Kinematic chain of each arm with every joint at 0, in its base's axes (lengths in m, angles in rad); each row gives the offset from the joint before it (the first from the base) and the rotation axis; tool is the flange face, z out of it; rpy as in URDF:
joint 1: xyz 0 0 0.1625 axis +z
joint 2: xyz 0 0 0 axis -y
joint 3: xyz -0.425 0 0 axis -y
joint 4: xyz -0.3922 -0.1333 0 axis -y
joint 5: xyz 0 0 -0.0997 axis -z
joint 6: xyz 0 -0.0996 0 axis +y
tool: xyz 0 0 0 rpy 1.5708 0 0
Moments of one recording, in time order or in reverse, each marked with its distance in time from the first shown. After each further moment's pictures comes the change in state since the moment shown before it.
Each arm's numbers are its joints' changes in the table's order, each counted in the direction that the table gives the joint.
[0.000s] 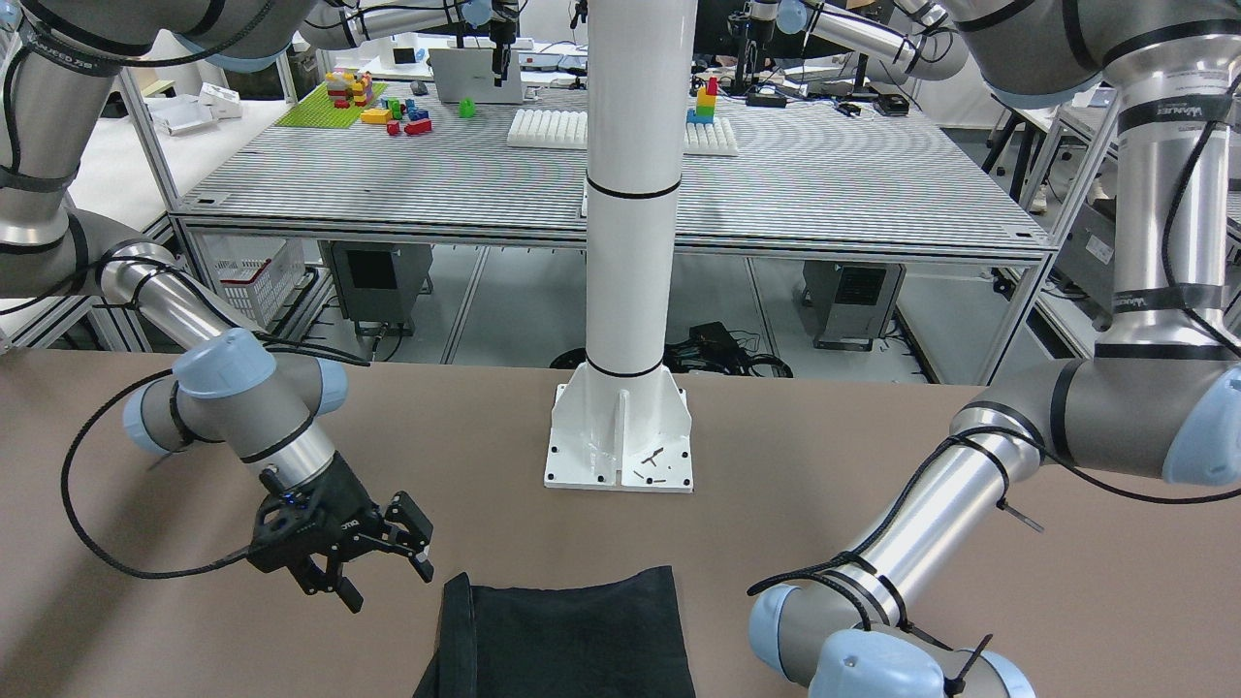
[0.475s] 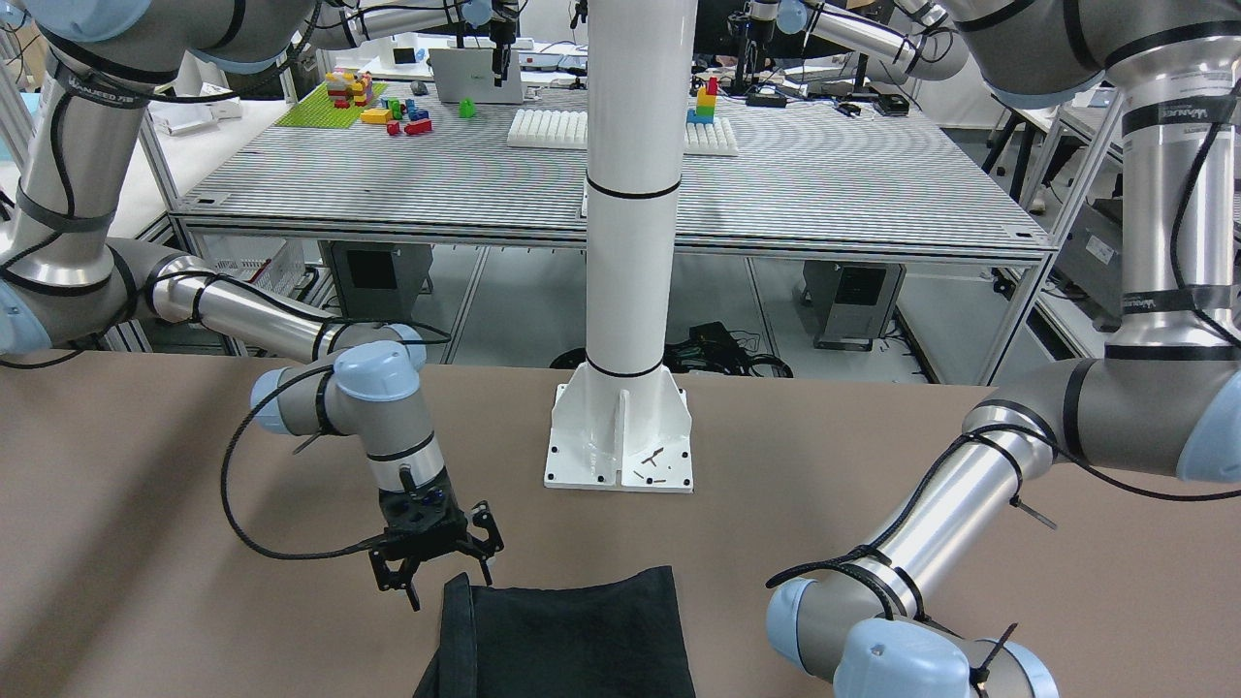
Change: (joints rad) left arm -0.009 0.043 -0.057 0.016 -0.015 -0.005; right arm -0.261 0.110 0.017 -0.334 -0.346 0.172
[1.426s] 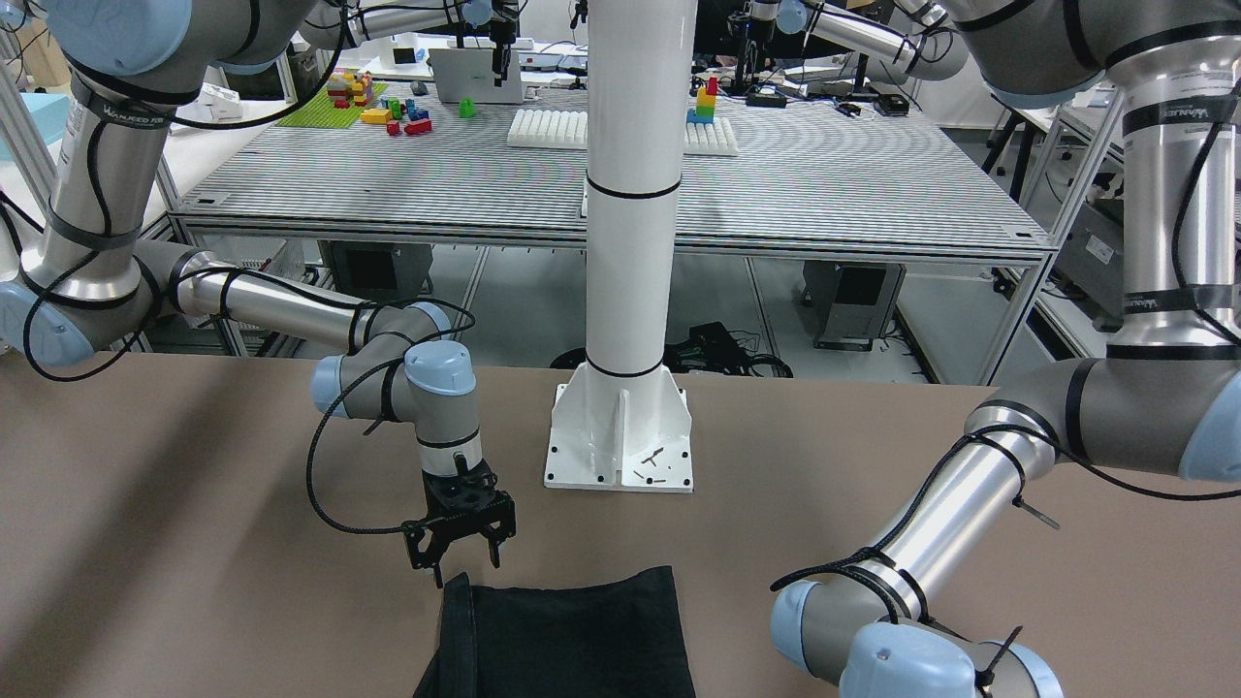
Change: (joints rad) left arm -0.002 0.005 0.003 0.000 0.005 -0.002; right arm -0.163 -0.006 -0.006 -0.123 -0.162 0.069
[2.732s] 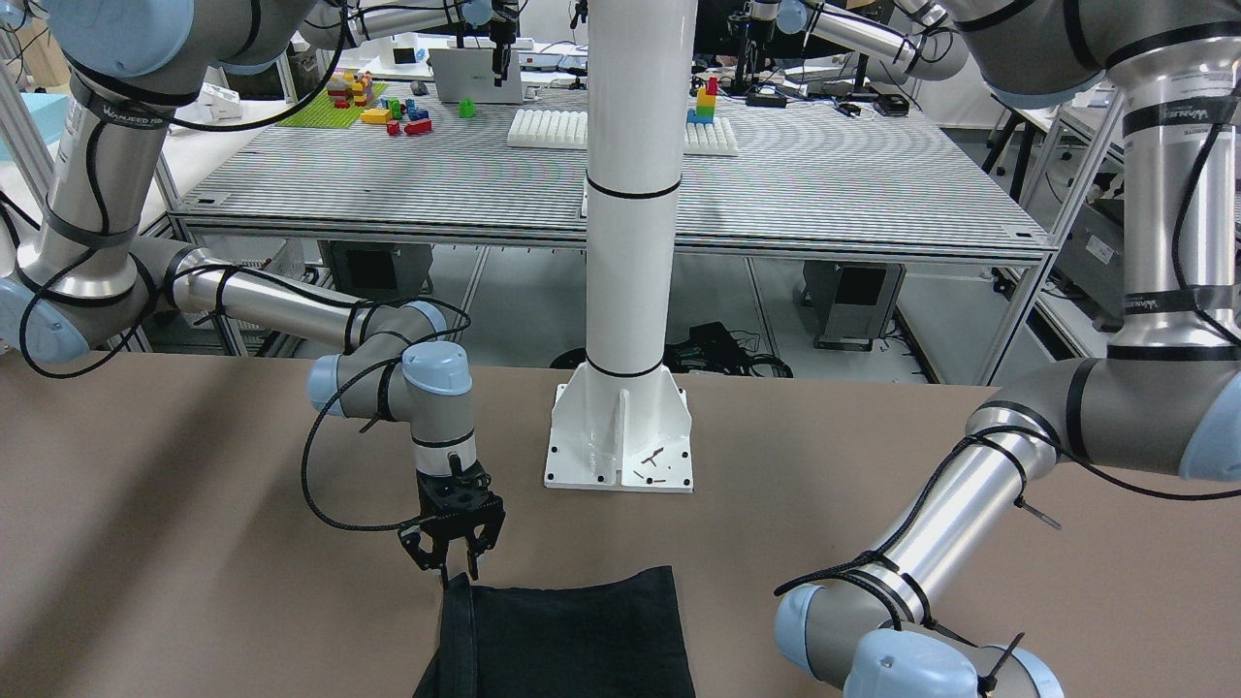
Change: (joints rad) left arm 0.003 0.010 0.007 -0.008 -0.001 -0.003; right arm -0.010 -0.019 0.004 0.000 -0.036 -0.012
